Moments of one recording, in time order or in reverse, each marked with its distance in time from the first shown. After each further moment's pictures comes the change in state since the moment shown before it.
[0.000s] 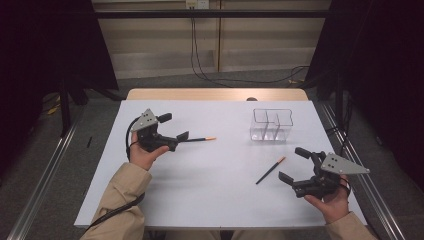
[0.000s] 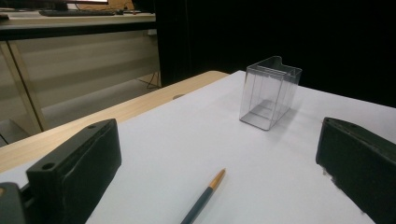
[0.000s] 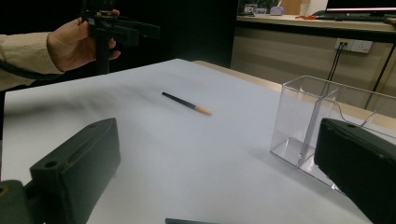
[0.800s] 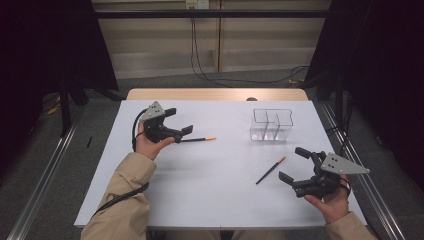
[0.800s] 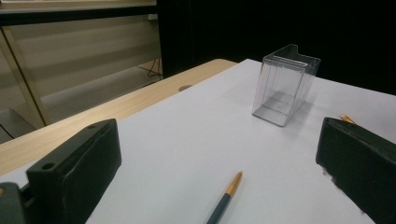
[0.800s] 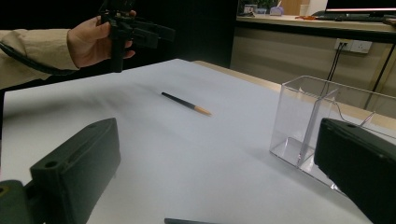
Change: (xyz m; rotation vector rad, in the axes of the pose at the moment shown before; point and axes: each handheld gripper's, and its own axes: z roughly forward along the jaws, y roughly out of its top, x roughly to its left) left arm 0.016 0.006 0.027 0.062 -0.001 0.002; right arm 0.000 0.000 0.000 -0.001 -0.001 0.002
